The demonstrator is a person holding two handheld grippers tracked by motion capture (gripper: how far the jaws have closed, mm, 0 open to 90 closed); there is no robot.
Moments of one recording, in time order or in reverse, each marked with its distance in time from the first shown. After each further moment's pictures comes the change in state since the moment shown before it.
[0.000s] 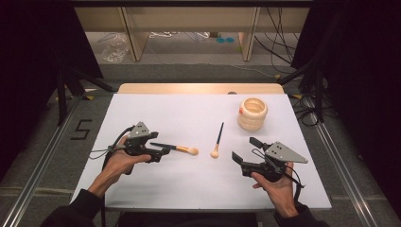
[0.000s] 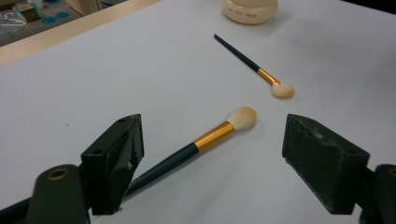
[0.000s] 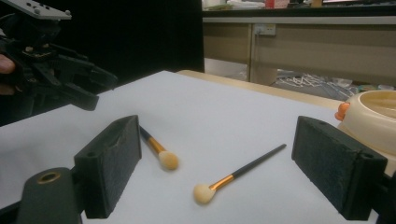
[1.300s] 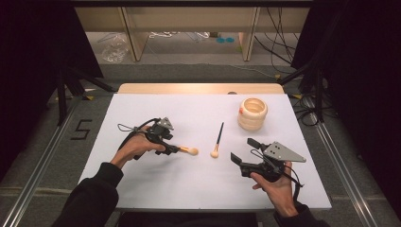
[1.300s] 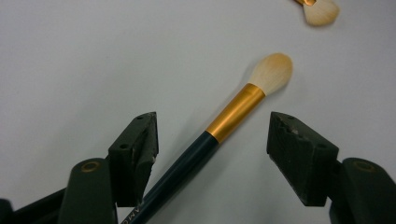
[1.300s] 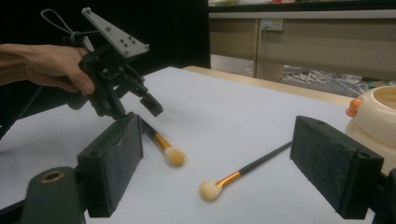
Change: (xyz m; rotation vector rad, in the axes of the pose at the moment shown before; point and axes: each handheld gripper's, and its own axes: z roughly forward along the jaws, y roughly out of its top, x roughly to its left) left arm 0.029 0.016 0.075 0.351 -0.134 0.148; right arm 0.000 -0.001 0.002 0.015 0.036 0.006
